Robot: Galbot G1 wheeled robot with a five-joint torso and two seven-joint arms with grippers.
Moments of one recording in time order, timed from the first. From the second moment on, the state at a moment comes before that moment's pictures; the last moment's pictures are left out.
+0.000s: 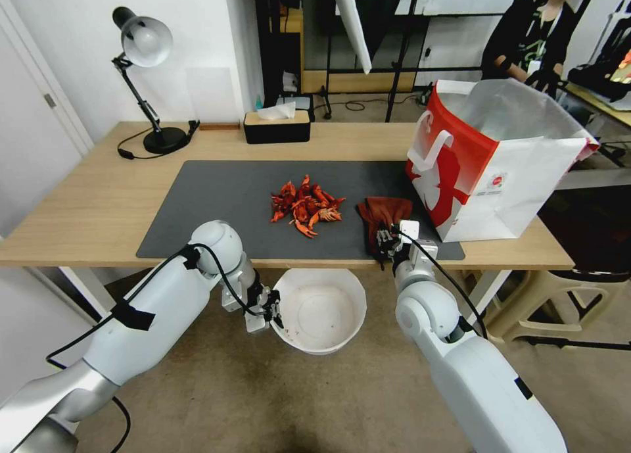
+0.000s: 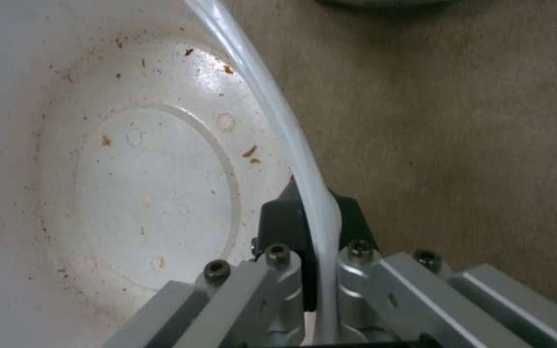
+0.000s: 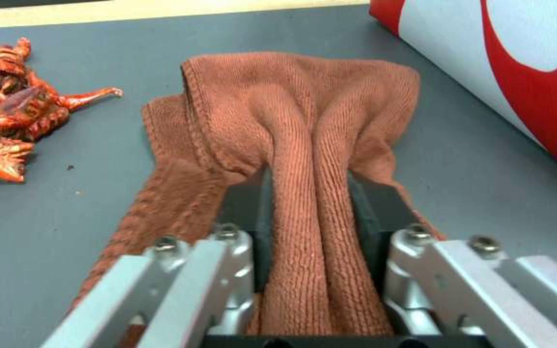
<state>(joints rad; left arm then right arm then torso) 0.58 -1.03 0.12 -1.52 0.51 -0.82 1.53 -1.01 1.21 0.13 1.84 0.55 -0.42 0.56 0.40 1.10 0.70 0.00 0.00</state>
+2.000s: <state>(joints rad) 0.61 -0.99 0.07 -1.53 0.51 -0.82 1.53 -0.42 1.06 -0.16 1.47 0.91 -0.28 0.14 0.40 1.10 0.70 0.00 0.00</state>
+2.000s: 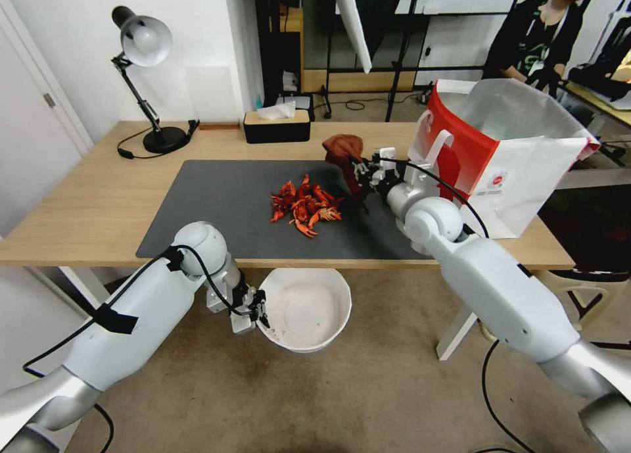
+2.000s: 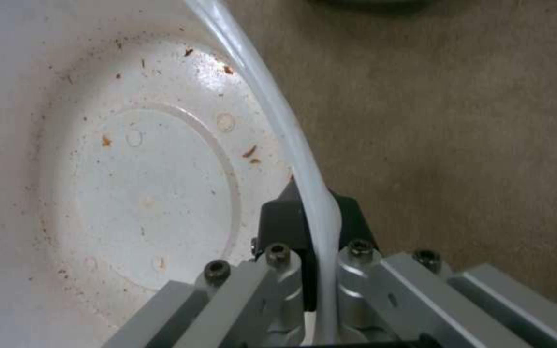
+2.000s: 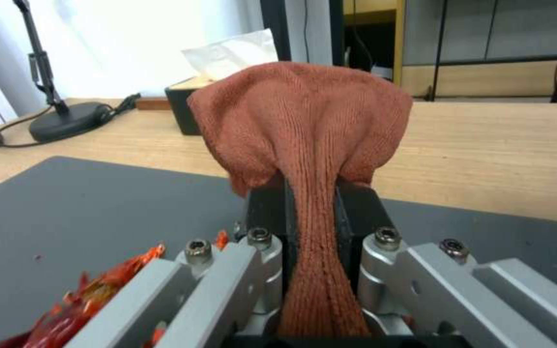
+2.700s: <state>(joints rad) 0.61 -0.98 0.06 -1.53 0.49 -0.82 1.53 -0.27 1.13 -0.20 1.21 0.87 -0.40 -0.05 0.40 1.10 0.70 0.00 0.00</state>
